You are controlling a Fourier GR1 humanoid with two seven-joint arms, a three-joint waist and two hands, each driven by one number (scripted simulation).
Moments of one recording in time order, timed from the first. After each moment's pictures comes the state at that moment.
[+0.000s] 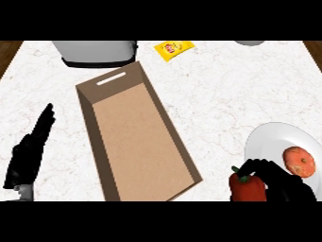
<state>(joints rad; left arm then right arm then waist) 0.03 0.22 0.05 -1.57 -0.17 0.06 0.09 0.34 -0.01 0.40 -2.22 1.27 0.07 0.35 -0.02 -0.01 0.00</state>
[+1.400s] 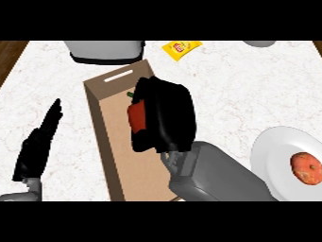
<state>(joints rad) -0.01 0.19 0.04 -1.54 -0.19 0.05 0.09 -0.76 0.00 0.62 -1.55 0.84 -0.09 1.01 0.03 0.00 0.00</state>
